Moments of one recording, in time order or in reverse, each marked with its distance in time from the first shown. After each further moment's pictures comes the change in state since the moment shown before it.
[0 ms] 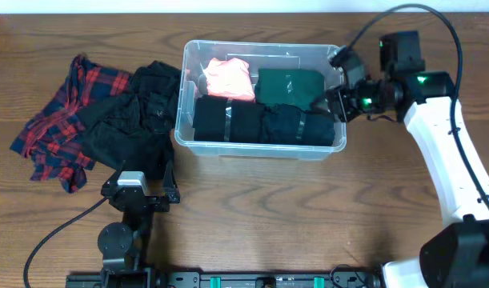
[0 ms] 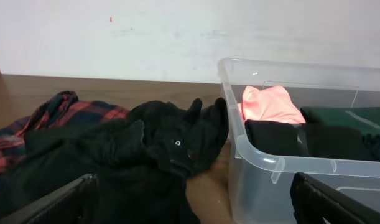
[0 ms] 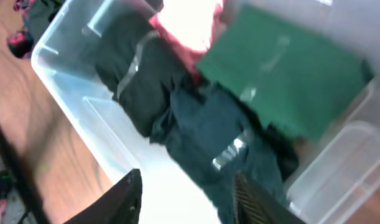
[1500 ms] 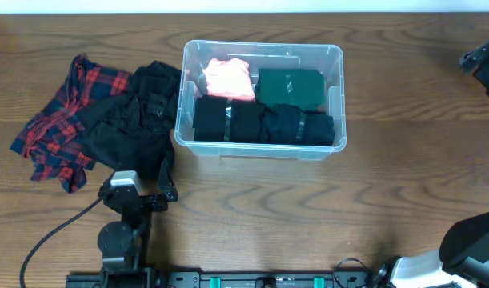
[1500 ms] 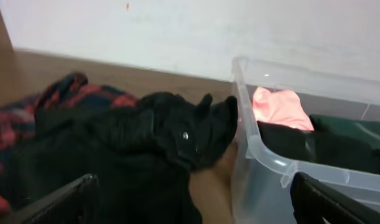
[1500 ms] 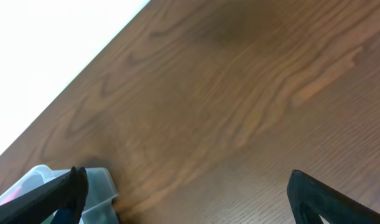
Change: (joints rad) left arm 0.000 0.012 0.020 -0.047 -0.053 -0.105; right arm -0.610 0.056 0.235 -0.001 0.379 0.609
